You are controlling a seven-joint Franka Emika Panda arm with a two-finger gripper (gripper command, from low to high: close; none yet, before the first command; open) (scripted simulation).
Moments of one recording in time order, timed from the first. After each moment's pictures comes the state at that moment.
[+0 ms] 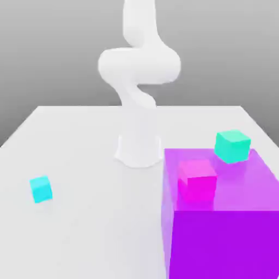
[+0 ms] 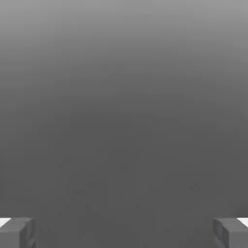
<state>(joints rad) -0.02 -0.72 -0.07 -2.35 0.03 2.35 0.79</state>
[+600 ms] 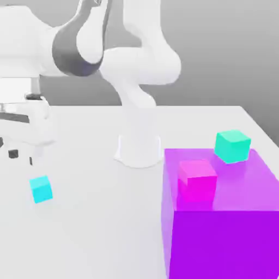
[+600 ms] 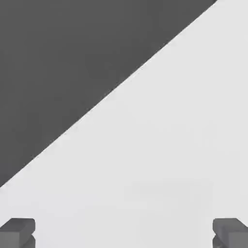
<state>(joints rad) -0.22 -0.14 -0.46 -2.71 0.17 2.71 0.78</state>
